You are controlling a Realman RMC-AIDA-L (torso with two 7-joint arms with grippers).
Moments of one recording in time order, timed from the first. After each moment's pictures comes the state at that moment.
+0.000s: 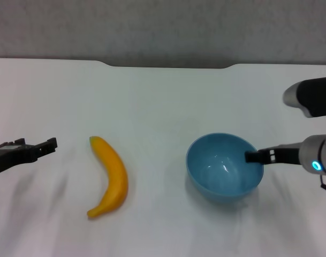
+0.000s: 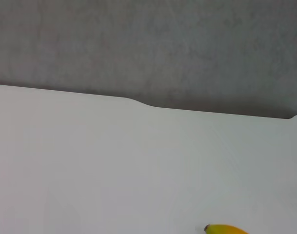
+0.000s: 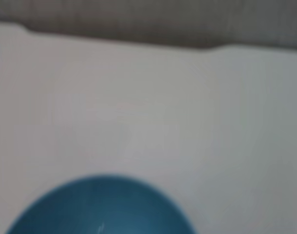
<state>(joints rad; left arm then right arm) -0.13 -2.04 -1.79 -1.12 1.83 -0.63 0.97 0.39 1.94 1.26 1.34 0.36 -0.77 -2.87</state>
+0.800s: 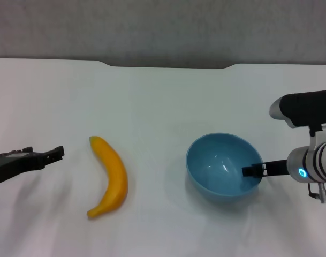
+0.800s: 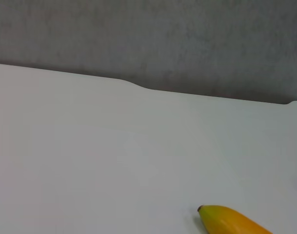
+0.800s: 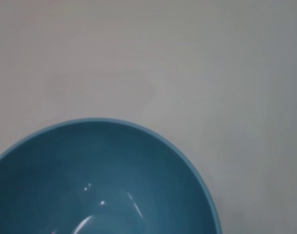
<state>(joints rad) -0.16 -2.04 -1.78 -1.05 1.82 -0.63 0.98 0.55 1.99 1.31 0.97 0.51 -0.70 -3.00</state>
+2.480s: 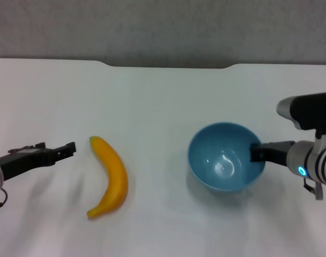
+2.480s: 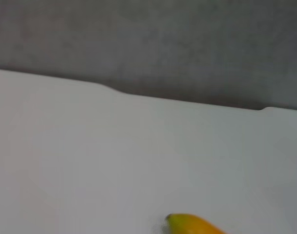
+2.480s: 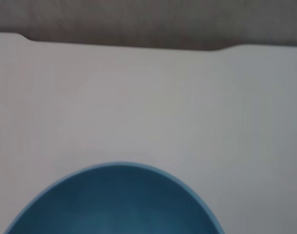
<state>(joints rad) -0.17 -2.04 -1.77 -1.07 1.77 -0.69 1.00 0.44 2.00 1.26 1.00 0.46 -0.38 -3.00</state>
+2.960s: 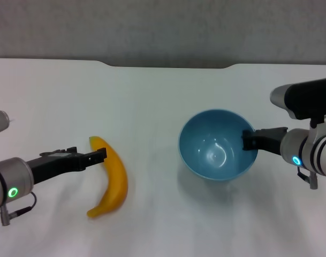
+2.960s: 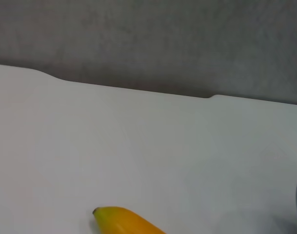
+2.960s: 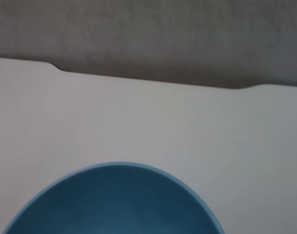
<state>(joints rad) -0.16 -2.04 -1.61 -1.13 1.78 -0.65 0.89 0.44 2.00 1.25 1.08 0.43 -0.39 -3.00</state>
